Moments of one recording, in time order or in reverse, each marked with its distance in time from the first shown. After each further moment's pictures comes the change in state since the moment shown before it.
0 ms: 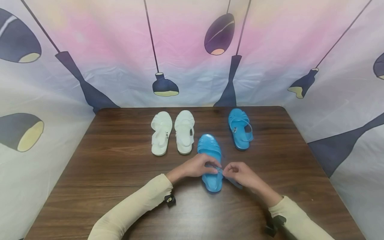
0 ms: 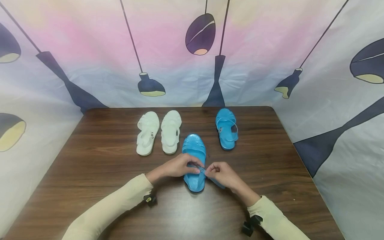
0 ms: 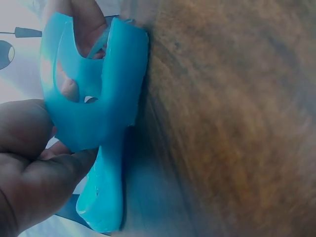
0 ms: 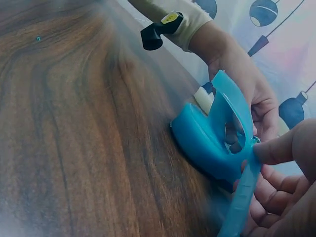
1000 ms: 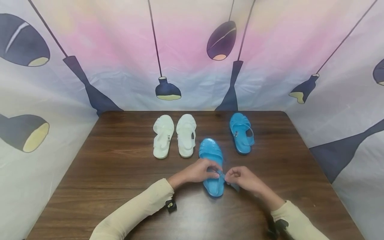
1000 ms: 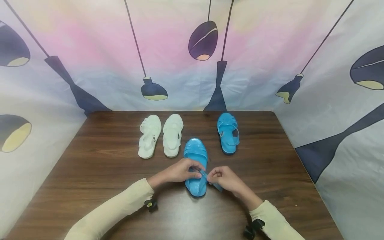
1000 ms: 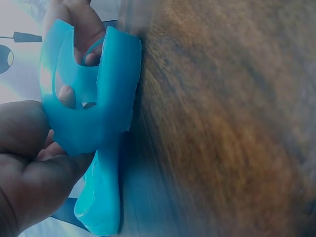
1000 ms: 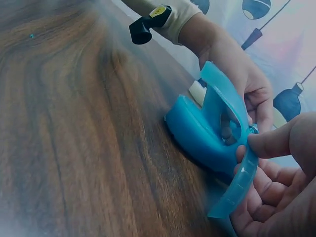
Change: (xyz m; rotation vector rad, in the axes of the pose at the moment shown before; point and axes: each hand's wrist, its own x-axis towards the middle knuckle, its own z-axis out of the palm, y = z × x) left_hand -0.003 0.004 0.008 -0.013 0.050 -0.042; right_hand -0.002 0.006 -0.005 0.047 -0.103 -0.071
